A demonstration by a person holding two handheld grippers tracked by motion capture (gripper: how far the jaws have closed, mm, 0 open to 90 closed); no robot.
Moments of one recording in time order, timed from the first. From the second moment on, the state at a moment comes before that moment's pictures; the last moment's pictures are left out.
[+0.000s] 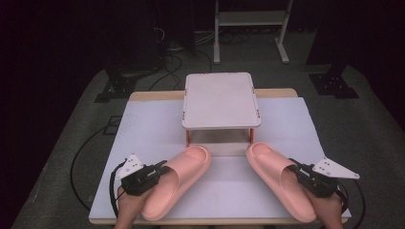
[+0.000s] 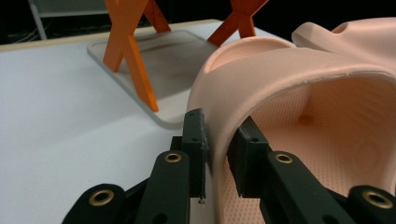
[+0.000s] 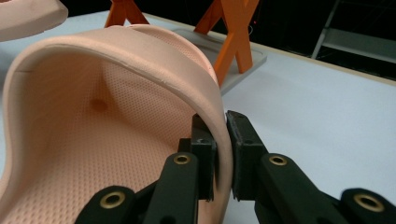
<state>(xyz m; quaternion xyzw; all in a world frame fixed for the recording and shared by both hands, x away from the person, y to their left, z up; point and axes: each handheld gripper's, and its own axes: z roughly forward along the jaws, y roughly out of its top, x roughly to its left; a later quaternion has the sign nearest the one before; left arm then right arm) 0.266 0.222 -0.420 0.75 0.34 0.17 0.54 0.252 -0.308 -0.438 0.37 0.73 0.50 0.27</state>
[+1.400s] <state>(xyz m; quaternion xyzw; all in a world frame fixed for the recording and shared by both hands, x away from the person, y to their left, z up) 0.265 0.227 -0.341 0.73 0.29 0.18 0.59 0.240 -0.280 -0.354 0.35 0.70 0.55 0.30</state>
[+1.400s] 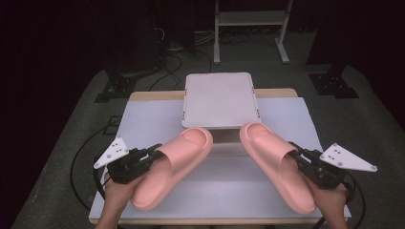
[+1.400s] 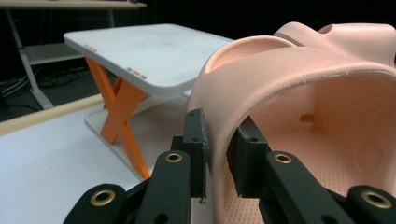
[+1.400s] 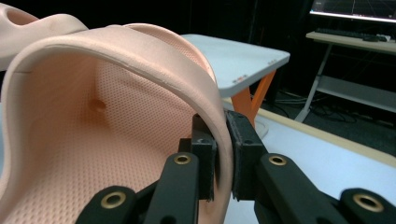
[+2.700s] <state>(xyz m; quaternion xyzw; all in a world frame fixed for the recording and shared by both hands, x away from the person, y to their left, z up) 0.307 0.219 -0.314 0.73 0.30 0.19 0.58 0.290 -0.256 -0.312 0.34 0.71 0.53 0.30</state>
